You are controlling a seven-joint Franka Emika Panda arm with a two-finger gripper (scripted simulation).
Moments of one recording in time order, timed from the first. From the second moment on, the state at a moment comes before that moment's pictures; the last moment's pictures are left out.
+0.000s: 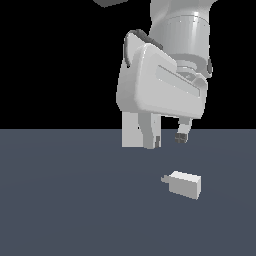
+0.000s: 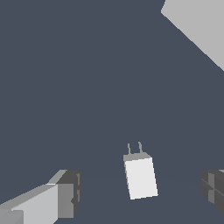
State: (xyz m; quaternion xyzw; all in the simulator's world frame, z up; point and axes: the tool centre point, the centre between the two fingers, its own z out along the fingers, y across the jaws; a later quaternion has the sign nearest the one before) arm -0.091 -0.066 0.081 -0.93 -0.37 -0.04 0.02
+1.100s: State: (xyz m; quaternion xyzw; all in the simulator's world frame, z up) arm -0.098 -0.090 0.060 -0.90 -0.43 -0.05 0.02
